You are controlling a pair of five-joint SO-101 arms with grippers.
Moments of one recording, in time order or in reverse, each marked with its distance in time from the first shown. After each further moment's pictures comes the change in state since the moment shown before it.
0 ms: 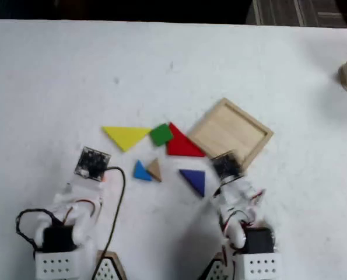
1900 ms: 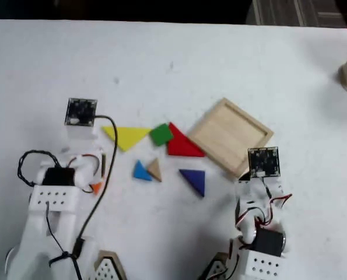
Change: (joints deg) left arm 4.2 57.9 -27.8 -24.4 19.3; right arm 12.0 0.3 -2.3 -6.3 -1.9
